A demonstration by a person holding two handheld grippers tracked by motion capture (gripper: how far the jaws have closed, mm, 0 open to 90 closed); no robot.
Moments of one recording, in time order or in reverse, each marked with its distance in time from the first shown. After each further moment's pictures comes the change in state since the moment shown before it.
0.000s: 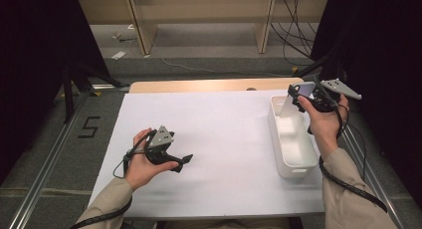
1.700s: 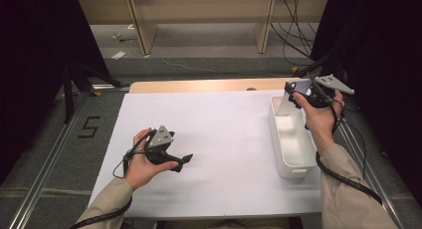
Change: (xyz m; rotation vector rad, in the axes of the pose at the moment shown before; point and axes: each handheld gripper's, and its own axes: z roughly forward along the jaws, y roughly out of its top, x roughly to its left) left arm 0.000 0.000 0.000 -0.005 -0.001 -0.003; right arm 0.000 0.002 0.018 0.009 -0.002 -0.035
